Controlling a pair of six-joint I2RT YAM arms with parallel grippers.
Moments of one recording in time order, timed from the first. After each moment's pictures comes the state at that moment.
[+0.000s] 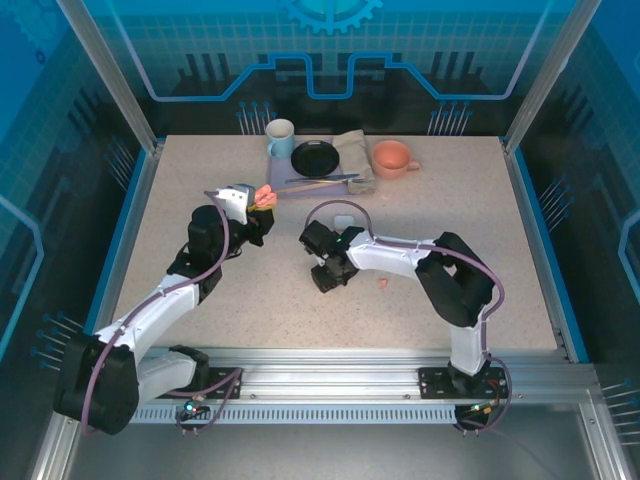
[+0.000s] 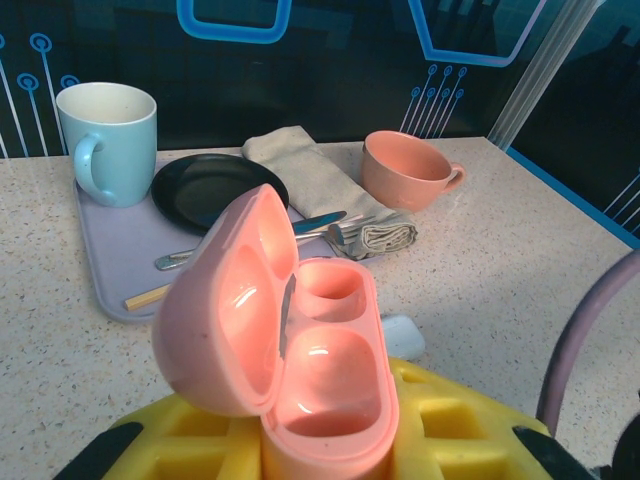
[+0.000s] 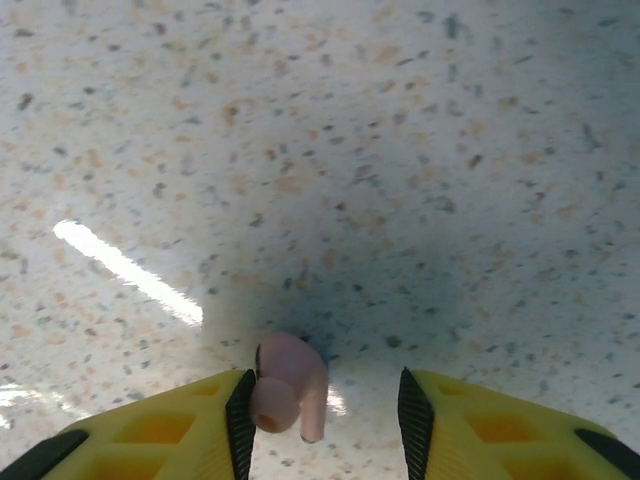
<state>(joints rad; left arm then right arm) -0.26 1.12 0.60 0.28 0.24 -0.20 0.85 1.93 1.29 -0.70 0.08 0.29</state>
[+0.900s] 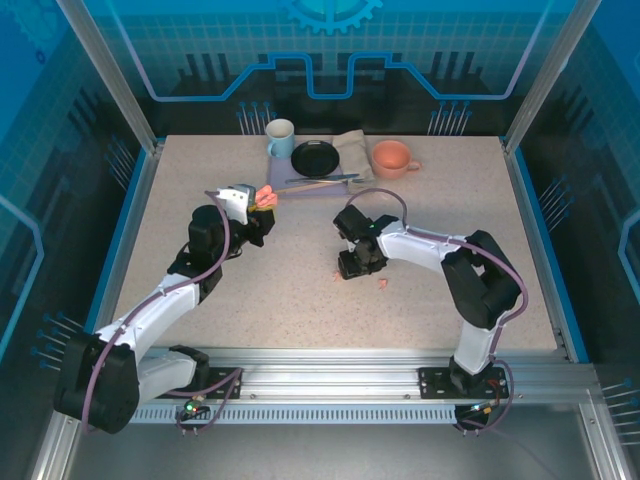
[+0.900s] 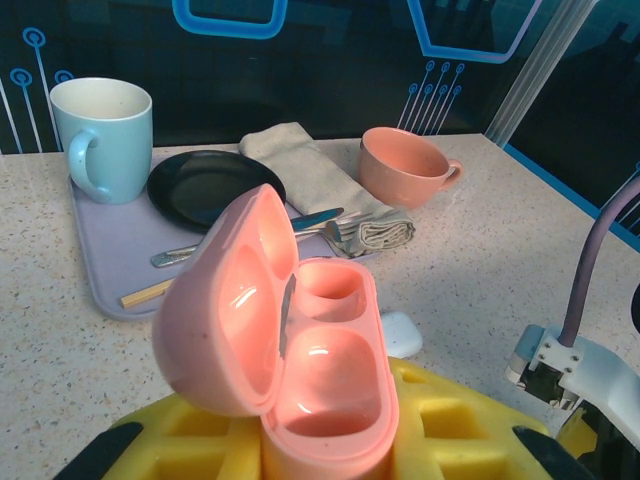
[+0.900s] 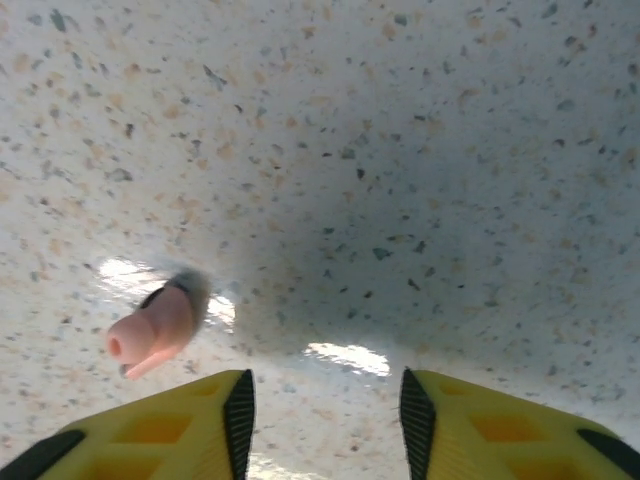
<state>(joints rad) -0.26 1.13 0.60 0.28 0.24 -0.20 0.68 1.81 1.17 -0.70 0.01 0.39</state>
